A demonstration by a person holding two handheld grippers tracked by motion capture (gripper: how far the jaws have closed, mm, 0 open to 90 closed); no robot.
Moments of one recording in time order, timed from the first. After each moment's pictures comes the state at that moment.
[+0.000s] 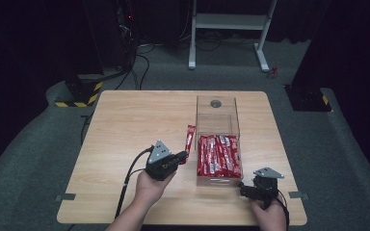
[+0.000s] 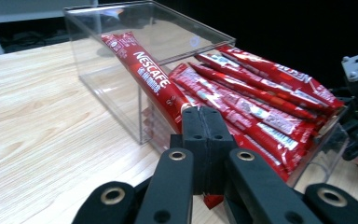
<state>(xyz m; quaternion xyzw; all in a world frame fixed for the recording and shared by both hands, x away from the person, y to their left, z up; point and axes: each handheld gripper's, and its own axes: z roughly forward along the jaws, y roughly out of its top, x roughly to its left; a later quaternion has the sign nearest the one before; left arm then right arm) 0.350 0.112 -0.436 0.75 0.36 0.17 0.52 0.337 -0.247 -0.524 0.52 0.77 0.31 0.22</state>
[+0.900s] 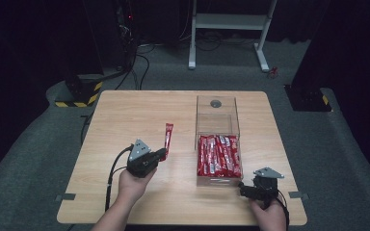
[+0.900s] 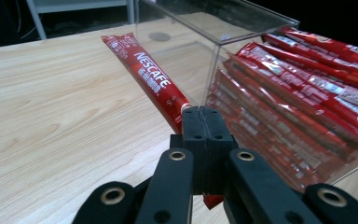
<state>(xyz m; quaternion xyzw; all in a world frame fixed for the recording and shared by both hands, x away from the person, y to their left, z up) 0.357 0.166 -0.450 0.74 0.40 0.20 0.49 0.337 -0.247 -0.524 0.52 0.77 0.31 0.22</state>
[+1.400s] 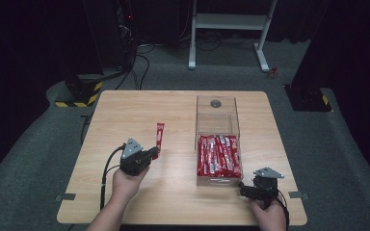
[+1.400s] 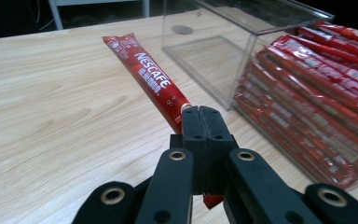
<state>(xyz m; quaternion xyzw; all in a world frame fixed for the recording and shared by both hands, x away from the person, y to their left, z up) 0.365 0.188 -0.459 0.73 0.43 0.21 0.48 0.337 -0.247 -0.524 0.52 0.77 0.31 0.22</state>
